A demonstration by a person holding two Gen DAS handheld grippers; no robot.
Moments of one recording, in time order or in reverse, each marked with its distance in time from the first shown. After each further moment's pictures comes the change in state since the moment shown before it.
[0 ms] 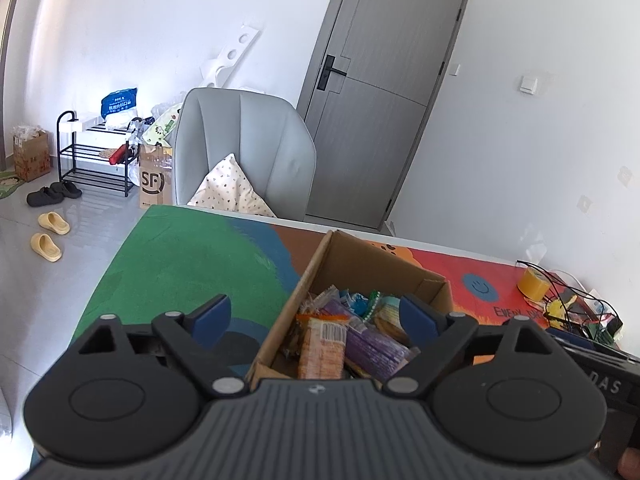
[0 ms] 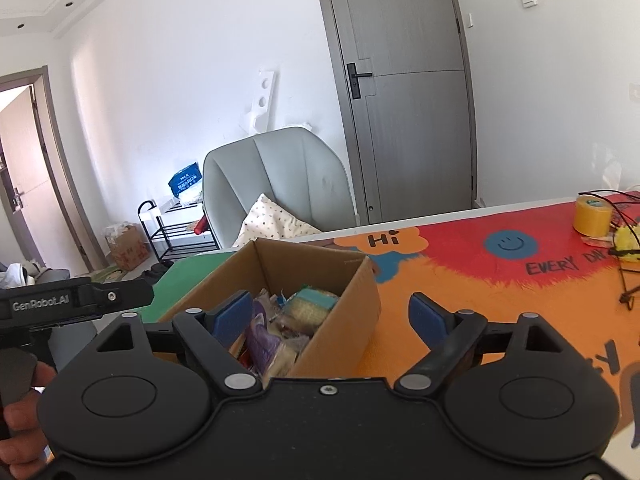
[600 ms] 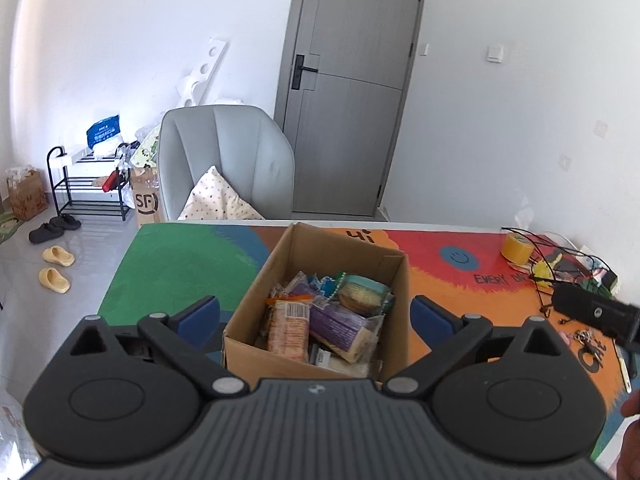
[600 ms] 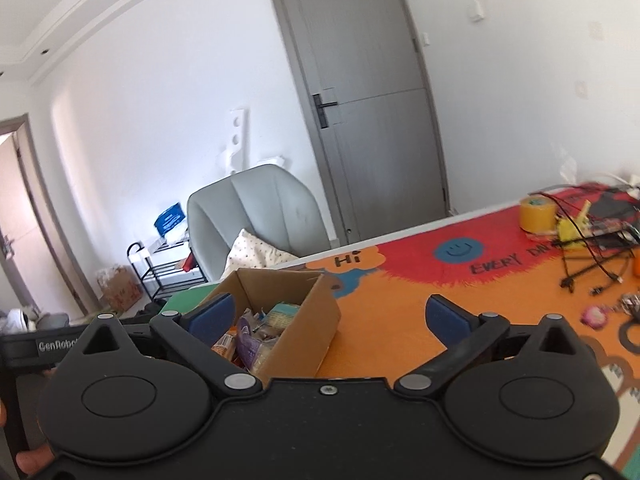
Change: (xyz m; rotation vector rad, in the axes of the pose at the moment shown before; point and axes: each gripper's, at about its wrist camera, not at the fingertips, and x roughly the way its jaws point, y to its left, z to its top) left arm -0.039 -0.047 -0.009 0.145 0.015 0.013; right arm -0.067 -0.034 -0.001 0.122 -0.084 -0.059
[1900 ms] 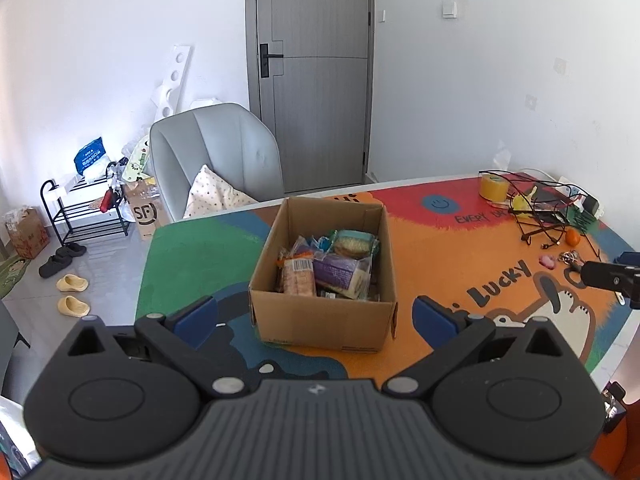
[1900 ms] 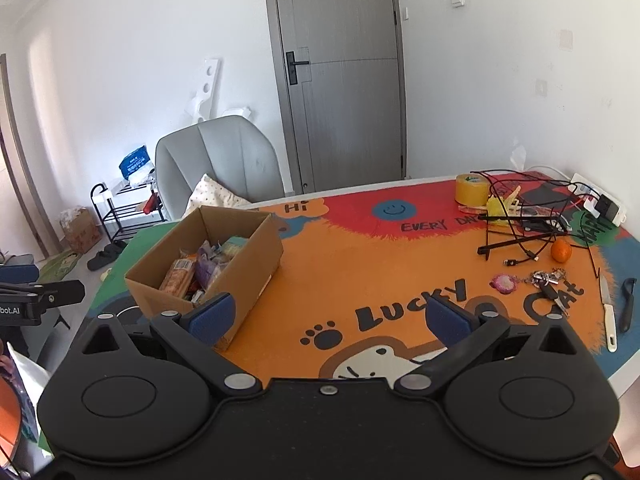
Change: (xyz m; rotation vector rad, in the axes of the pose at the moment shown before) left arm -0.068 -0.001 -0.016 0.186 0.074 -0.011; right arm -0.068 -0.014 -0.010 -0.115 0.150 -0.129
